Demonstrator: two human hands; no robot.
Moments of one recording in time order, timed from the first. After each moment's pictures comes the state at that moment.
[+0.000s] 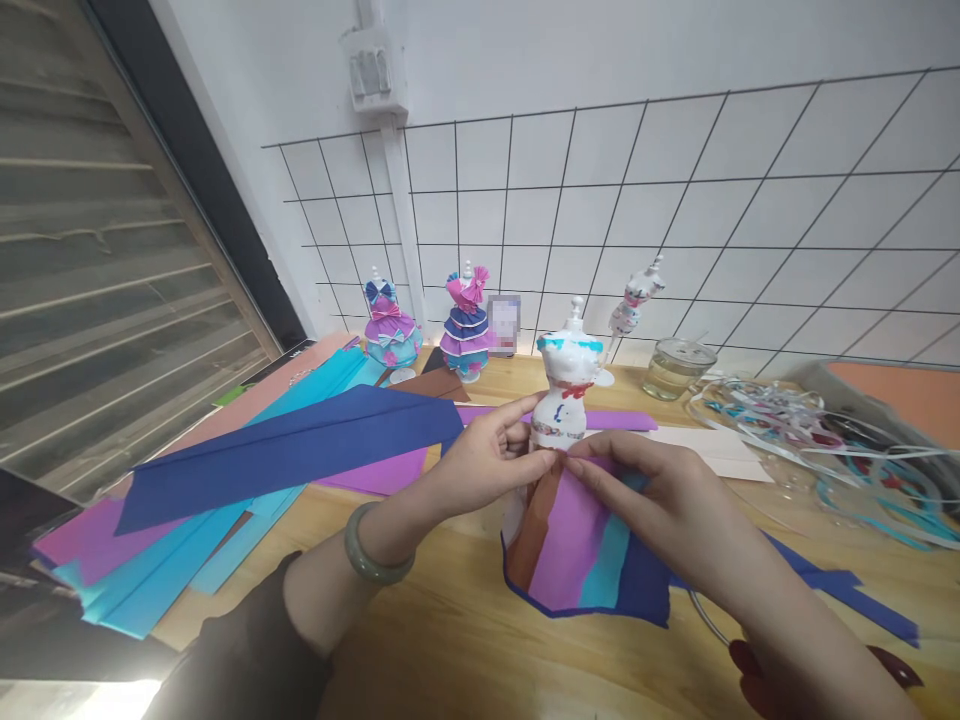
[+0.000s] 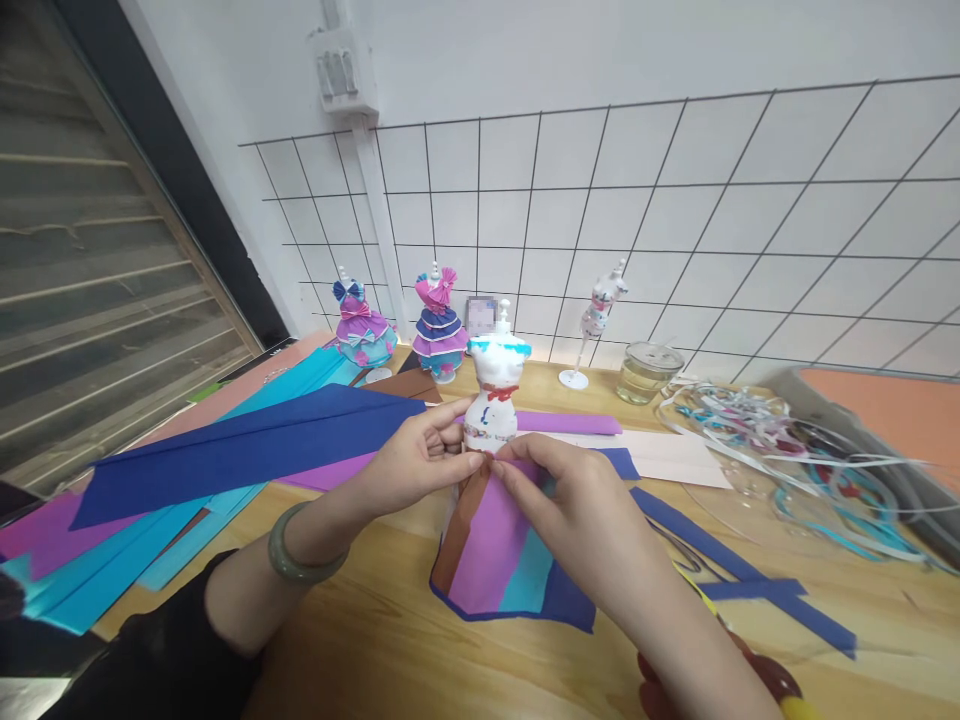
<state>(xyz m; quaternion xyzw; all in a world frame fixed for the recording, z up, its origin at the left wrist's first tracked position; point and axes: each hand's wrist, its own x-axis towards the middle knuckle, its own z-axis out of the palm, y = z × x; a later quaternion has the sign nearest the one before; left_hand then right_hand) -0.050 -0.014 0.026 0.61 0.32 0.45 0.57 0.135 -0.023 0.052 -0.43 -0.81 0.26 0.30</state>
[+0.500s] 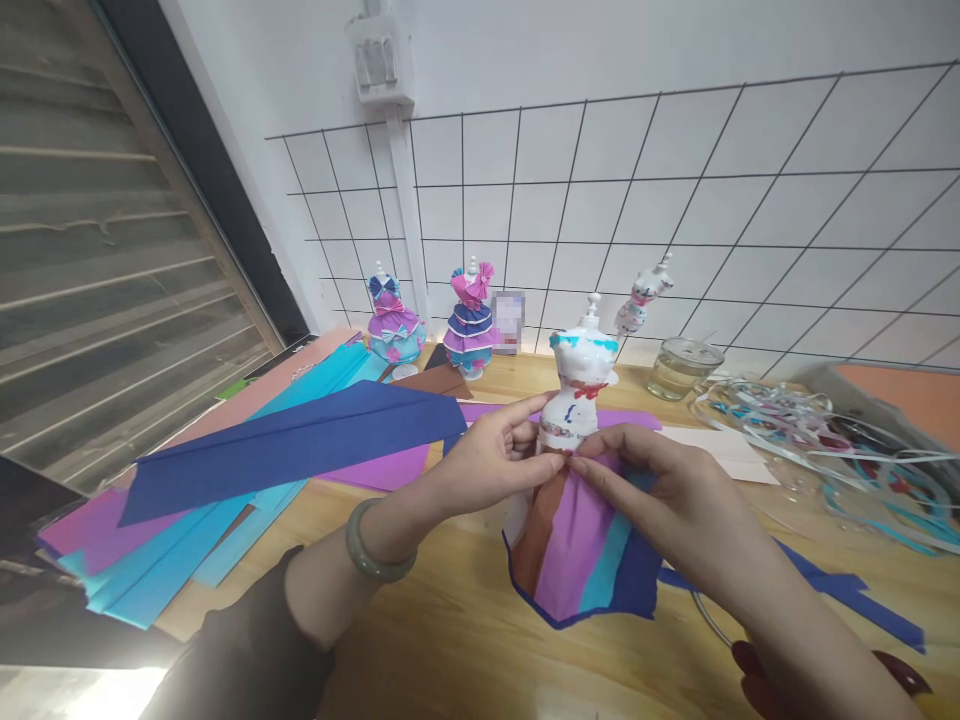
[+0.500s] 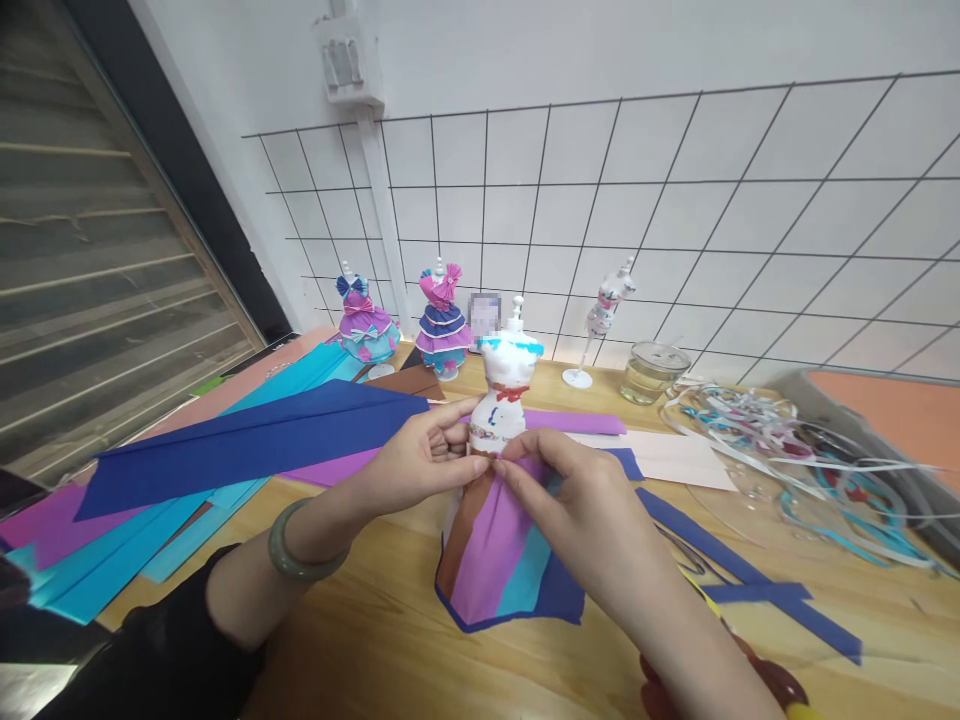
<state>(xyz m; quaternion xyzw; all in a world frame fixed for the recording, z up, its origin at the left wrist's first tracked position) -0.049 -0.016 0.027 0.59 0.31 0.46 0.59 0.136 -0.020 0.046 -0.46 -0.79 0.25 0.31</state>
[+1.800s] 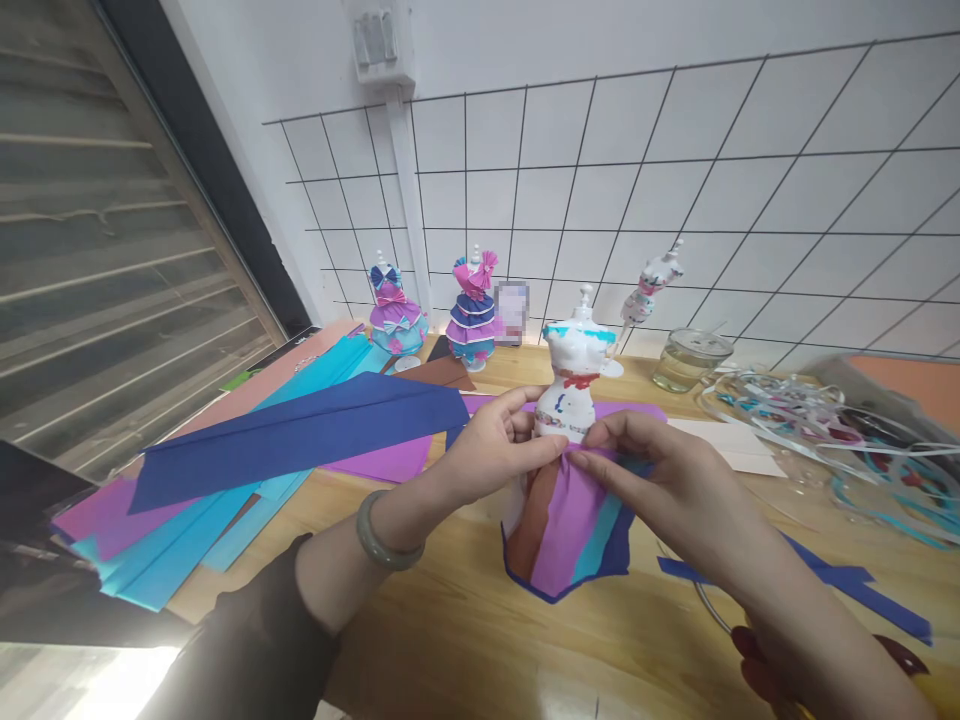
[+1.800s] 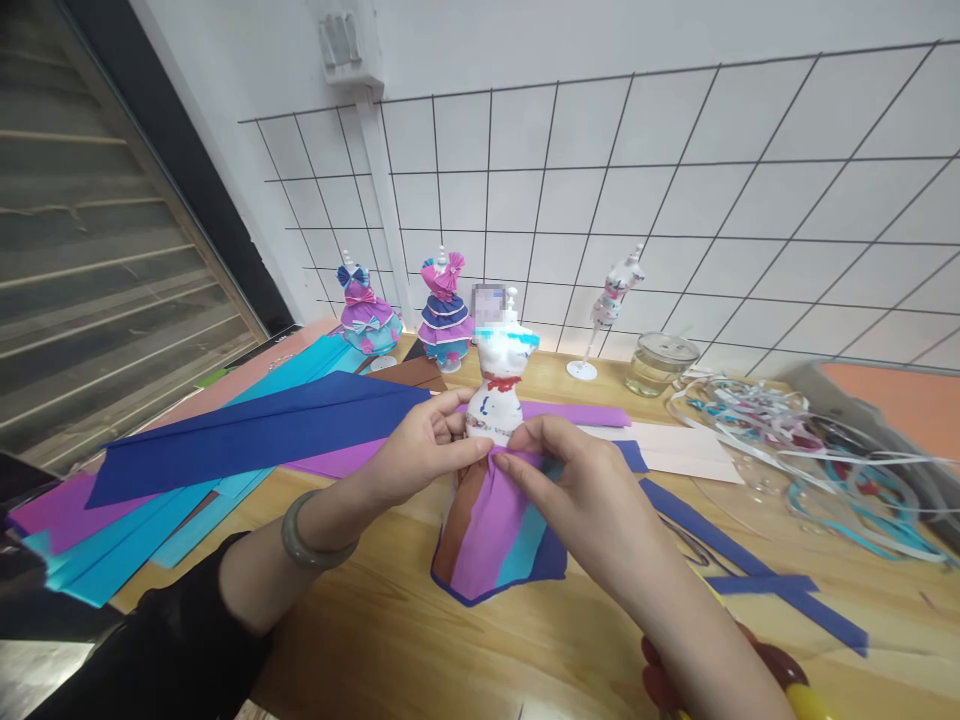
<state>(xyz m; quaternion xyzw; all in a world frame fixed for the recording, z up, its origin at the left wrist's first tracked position) -0.046 -0.014 0.025 0.55 0.35 0.49 0.59 0.135 -0.015 0.042 -0.44 -0.80 0.25 0.33</state>
